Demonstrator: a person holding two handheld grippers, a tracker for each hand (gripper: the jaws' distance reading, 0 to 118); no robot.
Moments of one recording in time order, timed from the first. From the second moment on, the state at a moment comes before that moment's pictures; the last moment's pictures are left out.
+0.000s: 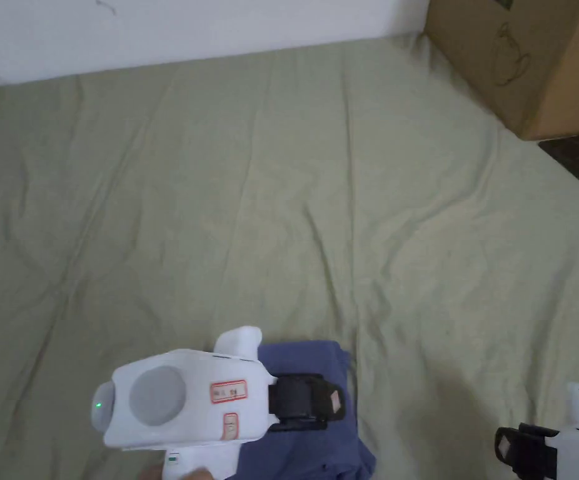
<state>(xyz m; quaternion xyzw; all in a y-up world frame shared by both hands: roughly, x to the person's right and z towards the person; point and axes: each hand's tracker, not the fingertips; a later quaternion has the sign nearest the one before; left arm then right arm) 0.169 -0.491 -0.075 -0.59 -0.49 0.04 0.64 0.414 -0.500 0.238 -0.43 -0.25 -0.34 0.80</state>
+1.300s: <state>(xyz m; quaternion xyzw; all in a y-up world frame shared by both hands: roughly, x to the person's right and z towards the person) 0.037 -0.475 -0.110 -0.55 -0.44 0.14 0.69 0.339 -0.442 0.107 -0.42 -0.09 -0.23 0.88</state>
